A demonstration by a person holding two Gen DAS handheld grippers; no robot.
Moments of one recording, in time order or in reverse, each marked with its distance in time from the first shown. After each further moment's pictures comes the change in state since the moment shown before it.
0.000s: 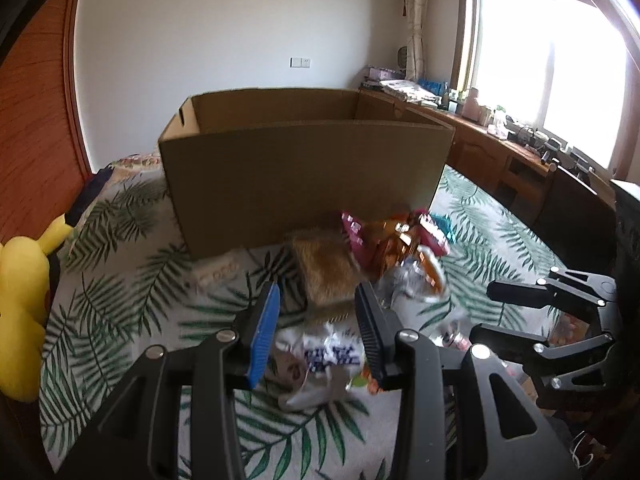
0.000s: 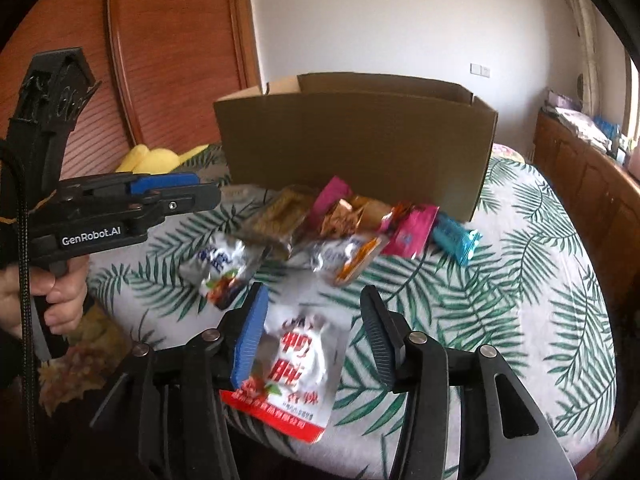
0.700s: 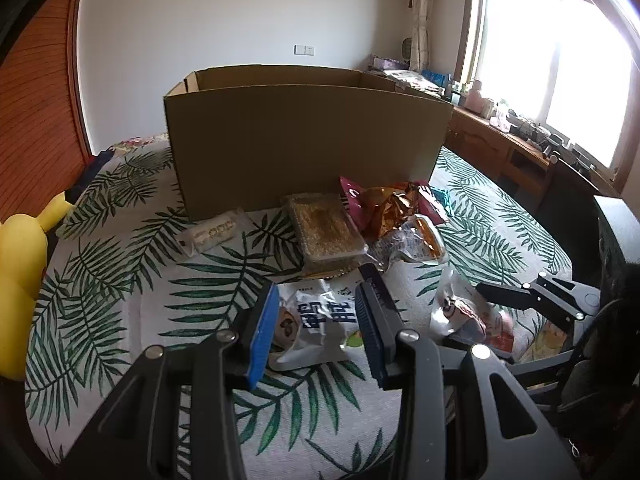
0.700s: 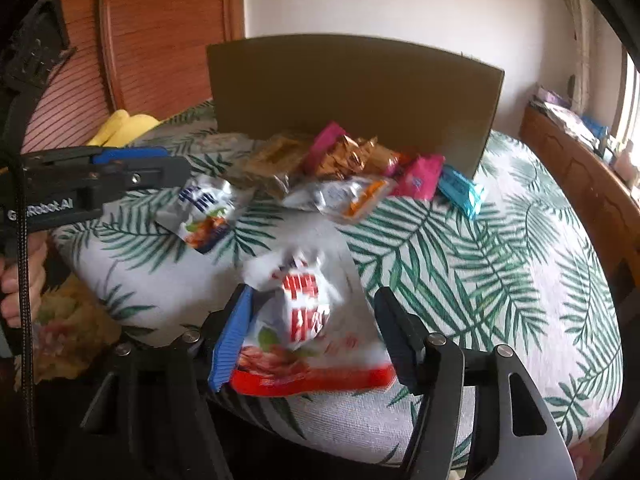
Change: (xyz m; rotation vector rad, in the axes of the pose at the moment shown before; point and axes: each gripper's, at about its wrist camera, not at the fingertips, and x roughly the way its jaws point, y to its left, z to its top) left arm -0.001 -0.005 -0.022 -0.026 0.038 -0.010; right arm 0.027 0.009 -0.031 -0.010 0.073 -0.089
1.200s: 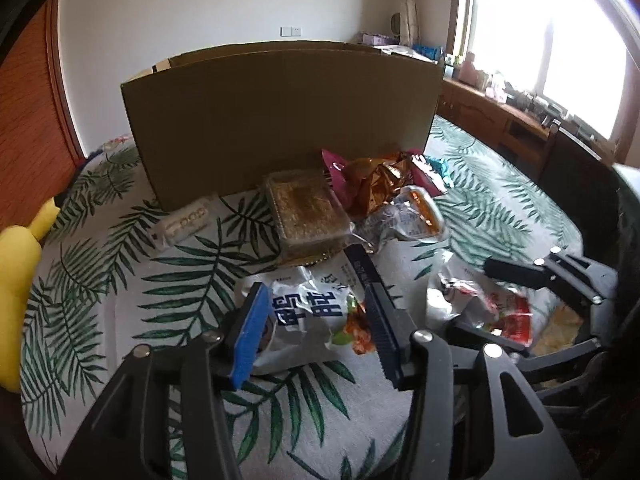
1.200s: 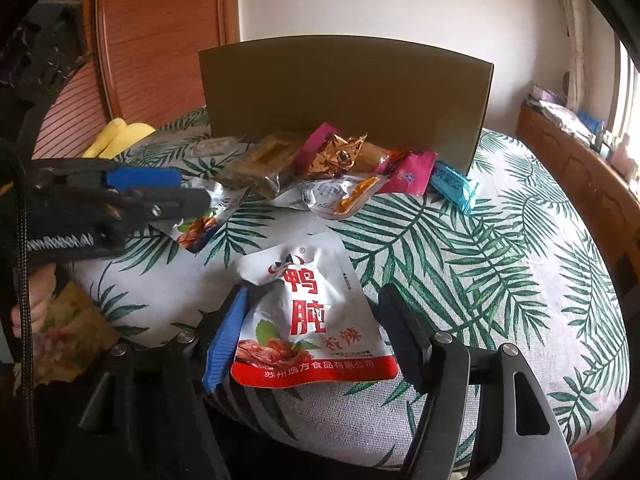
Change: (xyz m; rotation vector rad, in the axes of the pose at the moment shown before) left arm 0.026 -0.015 -0.003 0.078 0.075 0.024; right arm -0.001 -0.003 -0.003 0.012 -0.025 -0.003
